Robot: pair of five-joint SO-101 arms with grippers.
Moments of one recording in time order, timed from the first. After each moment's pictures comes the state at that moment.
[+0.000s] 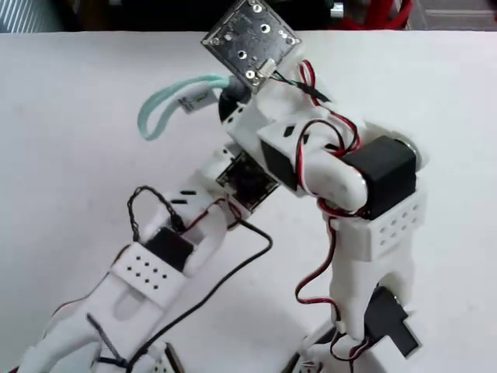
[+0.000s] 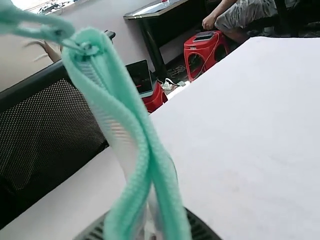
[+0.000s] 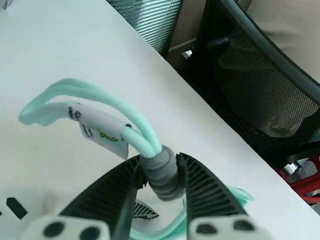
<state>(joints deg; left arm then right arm) 30.4 -26.9 52.9 15.3 -16.7 -47.6 -7.5 -48.0 95.7 27.2</state>
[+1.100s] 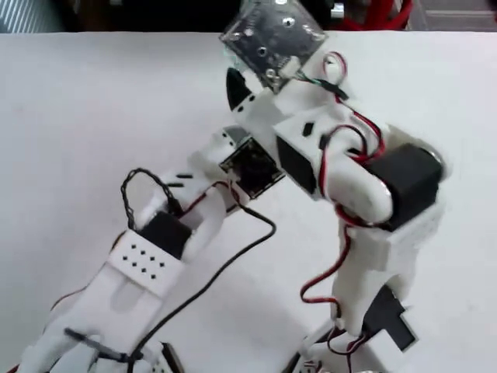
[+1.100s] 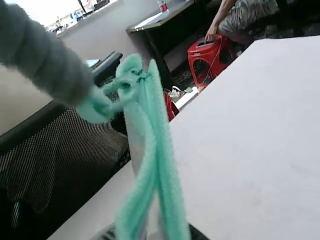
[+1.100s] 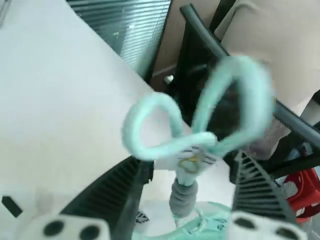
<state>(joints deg) 30.5 -19.3 41.4 23.6 -23.1 -47.3 -6.2 -59.9 95.8 27.8</state>
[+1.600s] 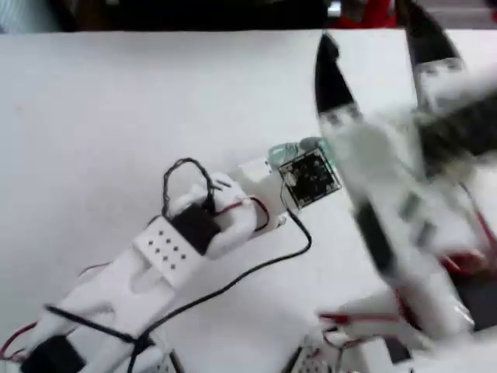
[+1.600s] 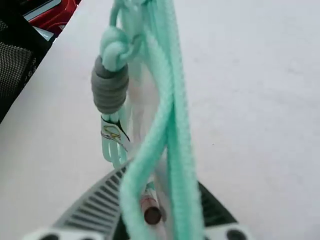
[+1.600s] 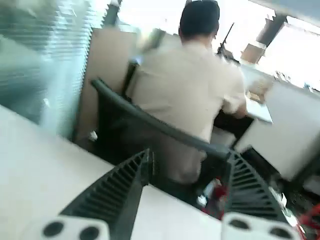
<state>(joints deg) 39.6 -28.9 37.2 45.1 -23.3 -18.0 -6.2 -79.5 98.3 21.9</state>
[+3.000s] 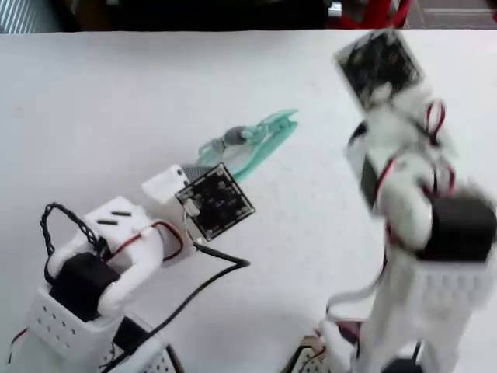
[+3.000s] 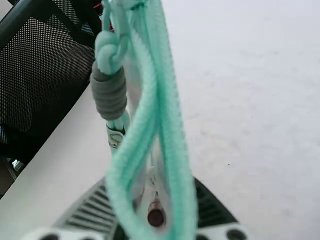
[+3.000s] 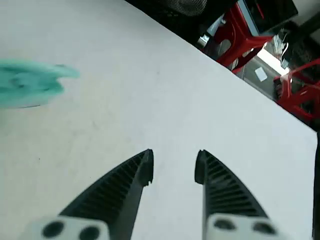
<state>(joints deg) 28.3 -60.3 33.8 70.0 -29.7 -3.7 -35.6 -17.3 98.0 36.7</state>
